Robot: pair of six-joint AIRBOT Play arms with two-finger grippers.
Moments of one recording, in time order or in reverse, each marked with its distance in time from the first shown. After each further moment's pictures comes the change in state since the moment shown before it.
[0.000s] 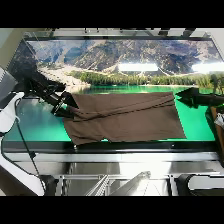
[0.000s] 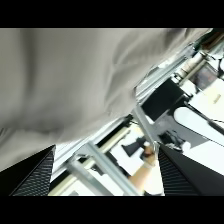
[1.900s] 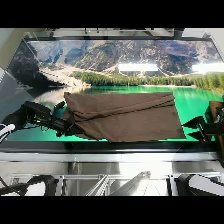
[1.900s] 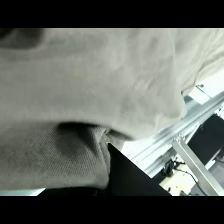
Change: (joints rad) left arm -0.078 0.511 -0.763 -0.049 -0.512 0.221; right arm -0.165 0.234 -0.347 -0.532 -0.034 0.375
